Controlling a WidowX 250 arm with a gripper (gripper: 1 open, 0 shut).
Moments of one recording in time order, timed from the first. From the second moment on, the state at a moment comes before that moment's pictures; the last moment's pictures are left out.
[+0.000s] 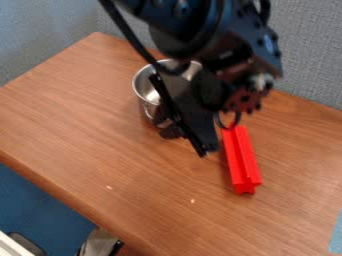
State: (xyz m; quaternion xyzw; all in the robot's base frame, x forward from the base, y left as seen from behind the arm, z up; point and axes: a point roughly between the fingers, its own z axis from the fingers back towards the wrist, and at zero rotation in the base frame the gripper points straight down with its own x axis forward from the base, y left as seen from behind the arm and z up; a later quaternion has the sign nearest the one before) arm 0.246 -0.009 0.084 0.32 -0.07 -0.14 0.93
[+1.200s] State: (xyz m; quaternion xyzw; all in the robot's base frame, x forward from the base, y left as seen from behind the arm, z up) arm 0.257 -0.006 0.043 0.30 -0.03 -0.26 0.92
